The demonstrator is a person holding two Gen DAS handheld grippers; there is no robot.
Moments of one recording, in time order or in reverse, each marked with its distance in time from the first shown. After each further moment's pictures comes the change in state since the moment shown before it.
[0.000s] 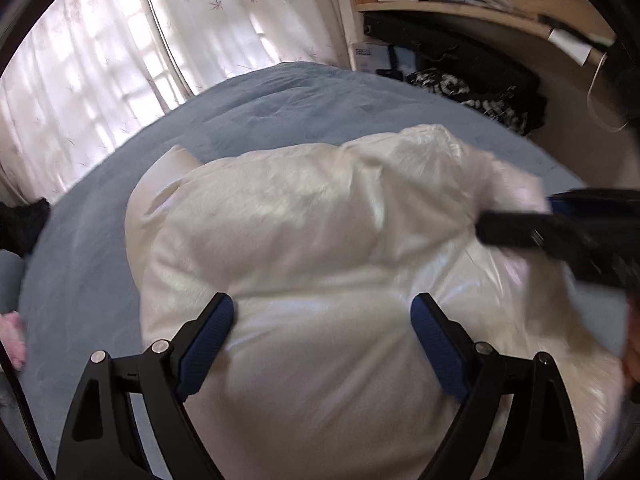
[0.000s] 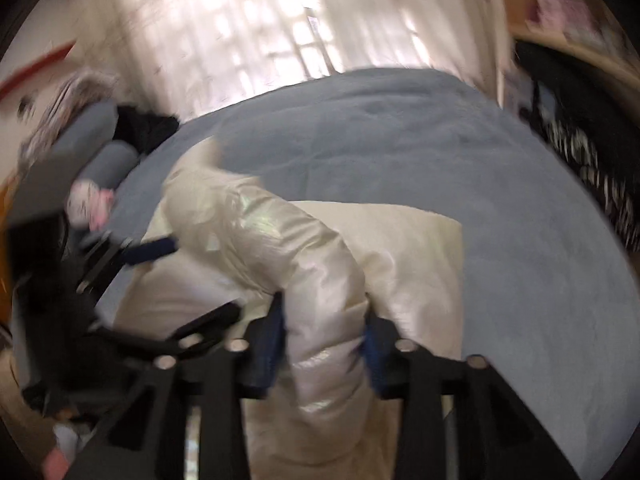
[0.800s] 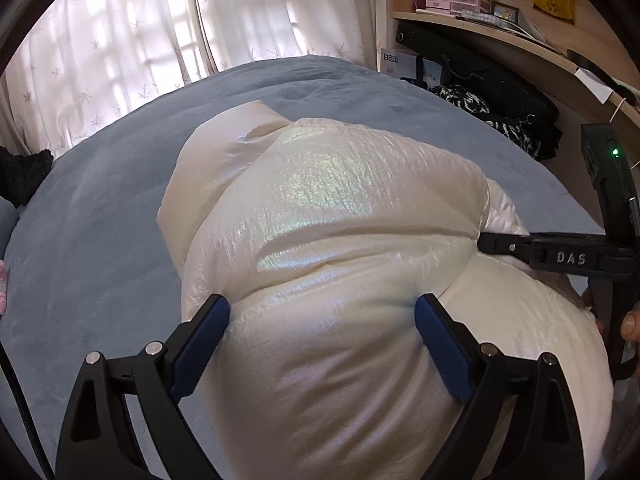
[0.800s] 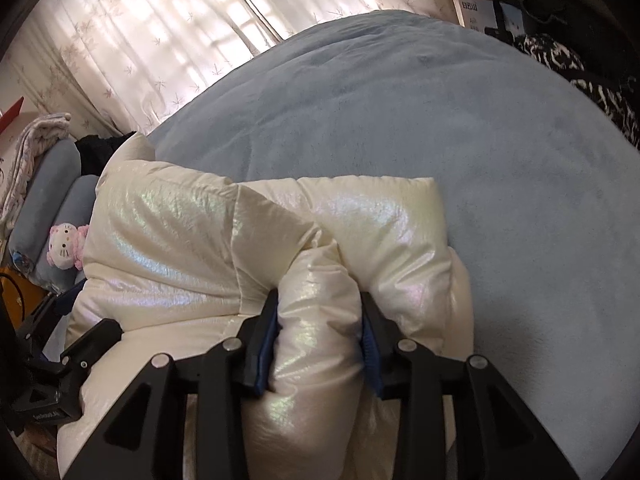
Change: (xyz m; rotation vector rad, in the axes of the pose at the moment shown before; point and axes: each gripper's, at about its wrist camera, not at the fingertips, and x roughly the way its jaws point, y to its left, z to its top) left arm 0.016 0.036 -0.028 -0.149 0.006 -0.024; right arm 0.053 -0.039 -0.020 0.122 0.088 -0.034
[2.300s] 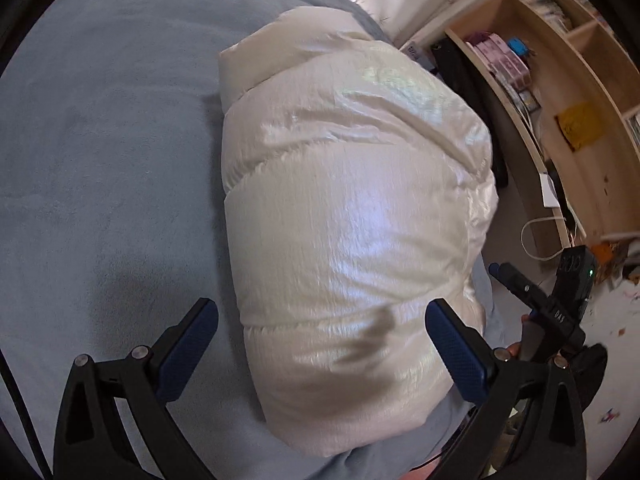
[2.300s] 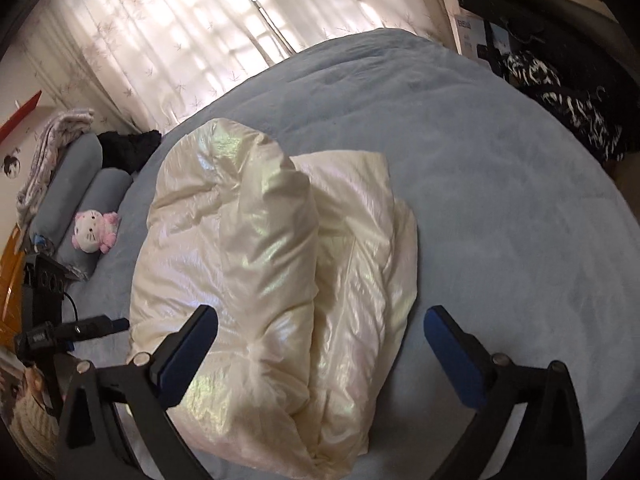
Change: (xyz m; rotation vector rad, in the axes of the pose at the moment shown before) left arm -0.058 0.096 -0.086 -0.533 0.257 -0.420; right arm -0.105 0.011 -0.032 -0.042 0.017 0.000
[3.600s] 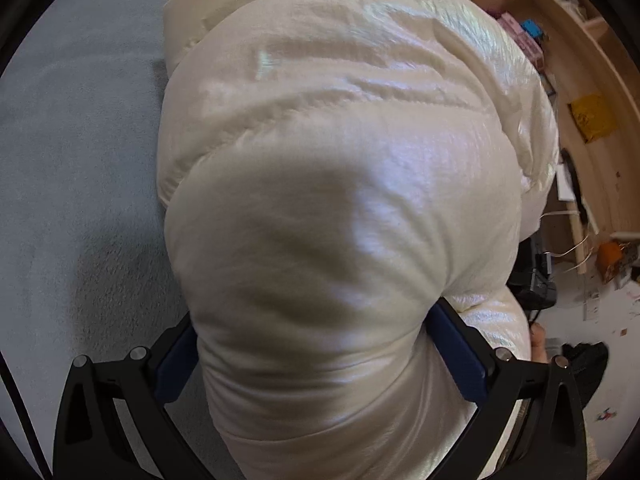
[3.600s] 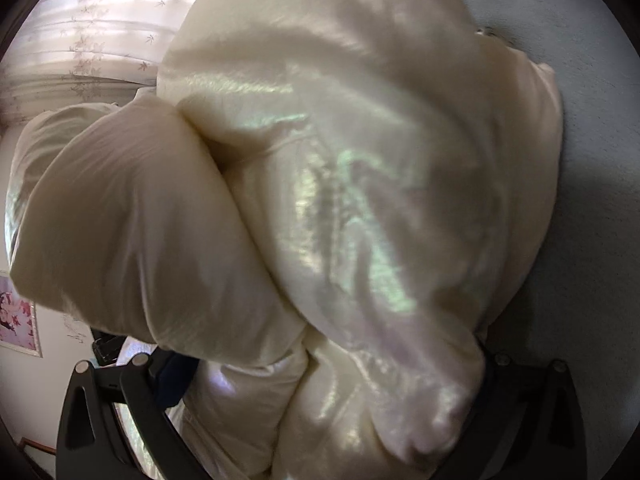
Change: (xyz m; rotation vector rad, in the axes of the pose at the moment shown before) left arm 0.119 -0.005 0.022 0.033 0.085 0.004; right arm 0.166 -0.066 0.002 0.232 0.422 0.486
